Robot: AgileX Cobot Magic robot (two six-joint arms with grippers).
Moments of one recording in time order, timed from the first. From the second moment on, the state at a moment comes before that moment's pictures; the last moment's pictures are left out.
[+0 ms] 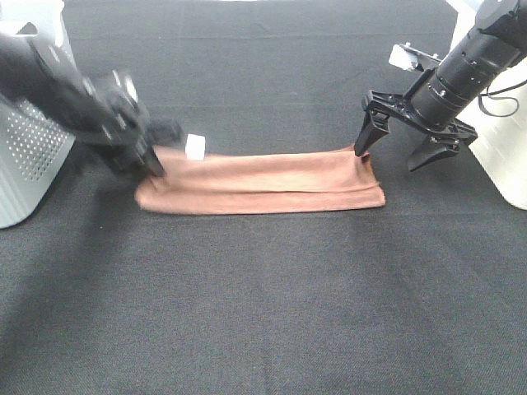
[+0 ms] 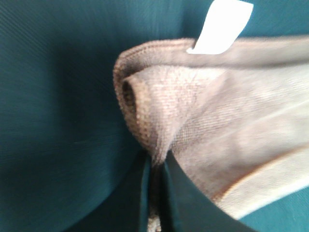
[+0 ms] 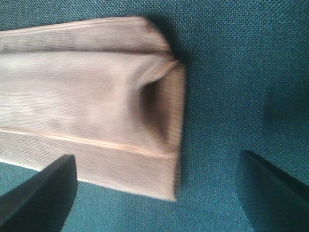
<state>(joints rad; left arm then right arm) -0.20 2.12 -1.45 -0.49 0.59 0.11 0.07 2.16 -1.55 0.42 0.86 -0.20</state>
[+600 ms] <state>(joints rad) -0.23 2.00 -1.58 -0.49 0.82 -0.07 0.07 2.16 -1.56 0.42 0.89 -0.20</state>
